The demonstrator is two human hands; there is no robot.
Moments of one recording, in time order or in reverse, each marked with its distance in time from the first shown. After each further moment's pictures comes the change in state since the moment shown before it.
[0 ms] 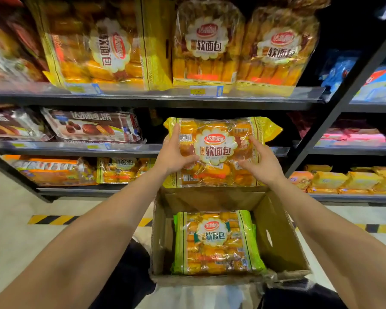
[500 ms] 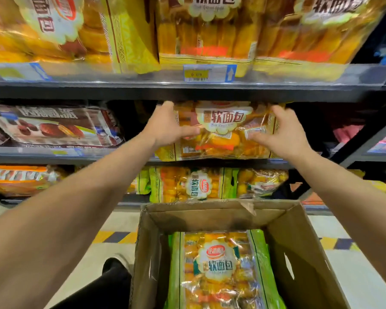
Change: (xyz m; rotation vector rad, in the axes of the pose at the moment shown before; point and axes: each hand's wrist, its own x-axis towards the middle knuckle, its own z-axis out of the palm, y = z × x) left_hand 0.123 -0.003 -0.009 0.156 0.032 0.006; right_hand 0.136 0.014 0.010 -0.160 0.123 -0.124
